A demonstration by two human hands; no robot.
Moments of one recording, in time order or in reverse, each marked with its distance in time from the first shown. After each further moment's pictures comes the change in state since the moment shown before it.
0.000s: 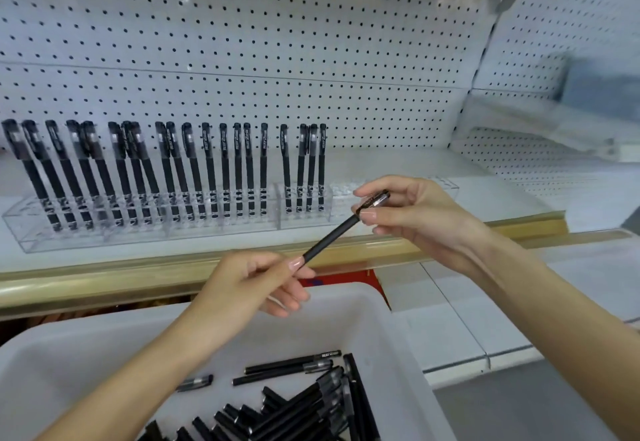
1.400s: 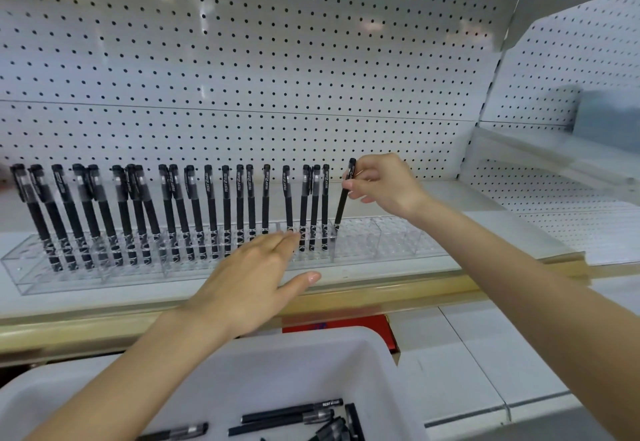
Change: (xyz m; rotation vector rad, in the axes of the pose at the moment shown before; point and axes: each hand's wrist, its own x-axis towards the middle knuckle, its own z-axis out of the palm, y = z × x) left_hand 0.067 0.021 -0.011 1.290 0.002 0.289; right_hand 0.119 -0.020 -0.019 -0.642 0.170 -0.208
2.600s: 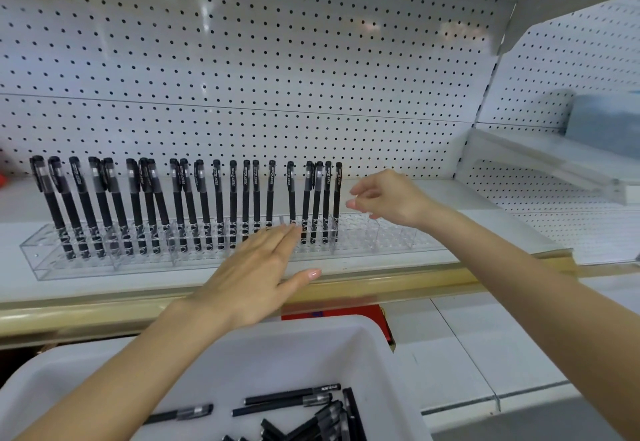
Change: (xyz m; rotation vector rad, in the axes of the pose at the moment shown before) left_hand -0.009 -0.005 0.006 -0.006 -0.067 0.024; right_hand -0.021 -0.003 -0.004 -0.234 -0.172 0.114
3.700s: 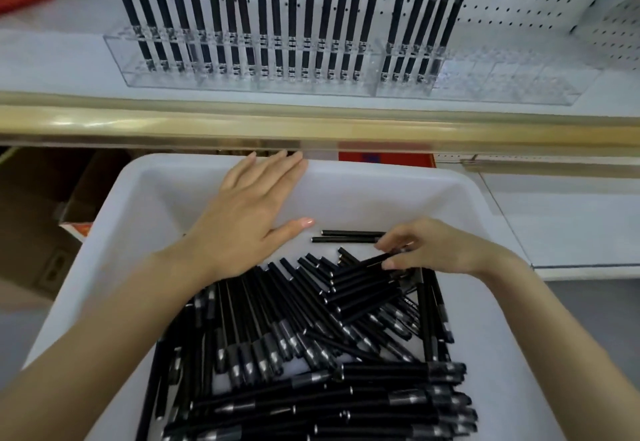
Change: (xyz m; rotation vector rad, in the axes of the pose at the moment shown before) left_hand -0.144 -0.071 0.080 0.039 0.032 0.025; right_hand -0.150 0.033 0.178 0.038 -0.647 0.078
